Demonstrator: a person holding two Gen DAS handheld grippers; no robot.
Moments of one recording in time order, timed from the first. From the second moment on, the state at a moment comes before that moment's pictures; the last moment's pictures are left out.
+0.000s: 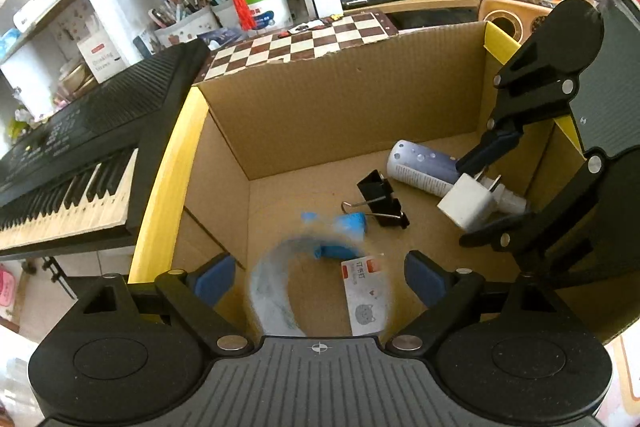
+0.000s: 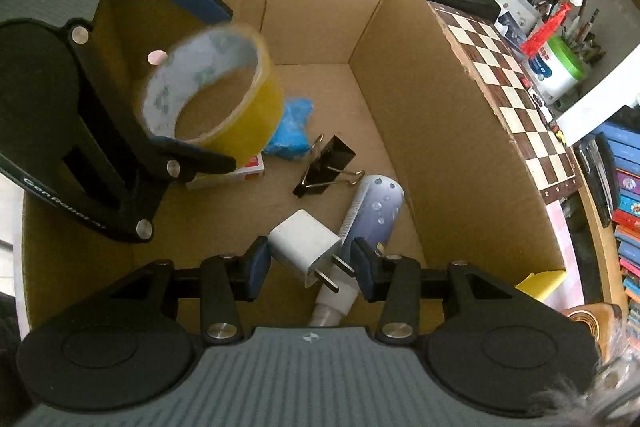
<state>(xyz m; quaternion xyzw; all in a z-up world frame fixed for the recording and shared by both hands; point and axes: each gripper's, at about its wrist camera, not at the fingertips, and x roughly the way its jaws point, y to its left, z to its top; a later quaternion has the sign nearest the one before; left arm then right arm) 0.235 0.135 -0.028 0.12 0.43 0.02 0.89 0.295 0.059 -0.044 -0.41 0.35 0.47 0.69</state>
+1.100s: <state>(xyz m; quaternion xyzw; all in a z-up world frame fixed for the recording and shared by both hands) 0.121 0.128 0.047 0.00 0.25 0.07 0.97 0.197 -0.072 0.036 -0.06 0.29 0.22 0.93</state>
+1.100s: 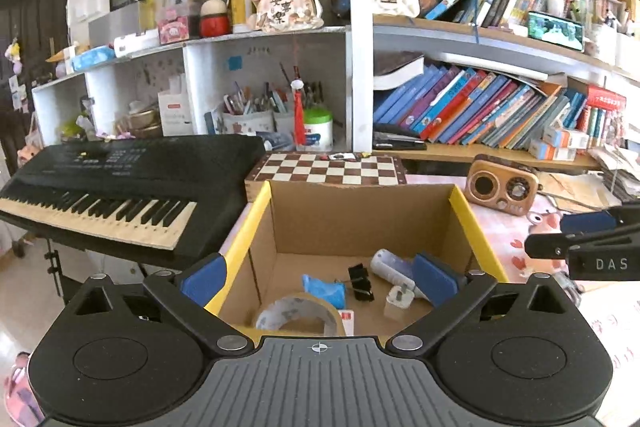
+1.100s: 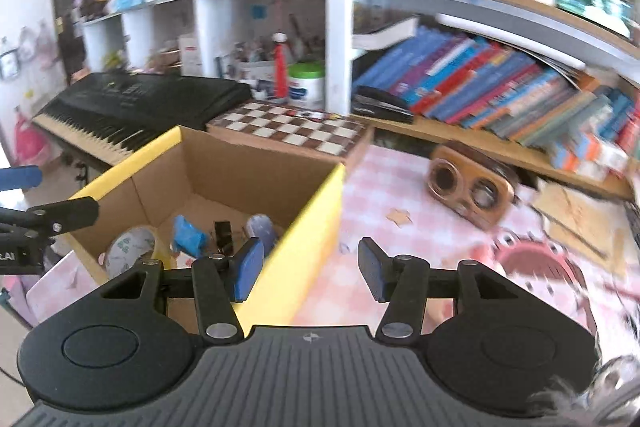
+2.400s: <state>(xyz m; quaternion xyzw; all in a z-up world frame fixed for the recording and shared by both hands) 0.024 0.074 0.003 0.03 0.30 -0.03 0.95 0.035 -0.118 -0.003 0.01 0.35 0.08 0.93</state>
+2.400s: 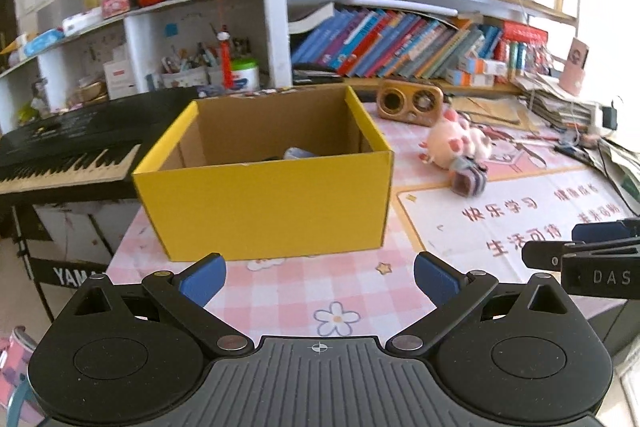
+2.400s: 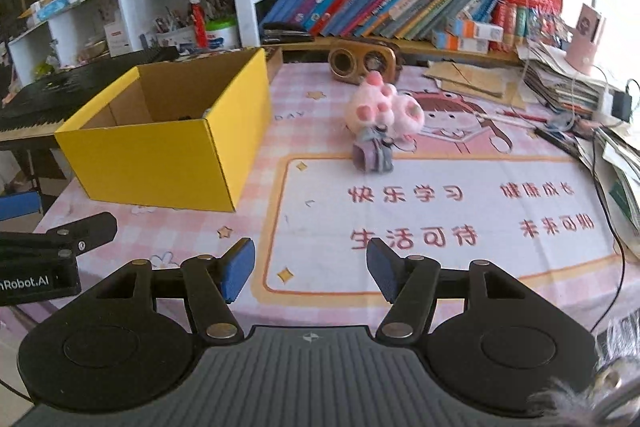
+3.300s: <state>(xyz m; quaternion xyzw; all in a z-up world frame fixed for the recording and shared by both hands) 0.064 0.021 -0.006 0.04 0.33 -0.06 0.94 0.070 -0.170 -0.011 0.02 0.38 0.05 0.93</state>
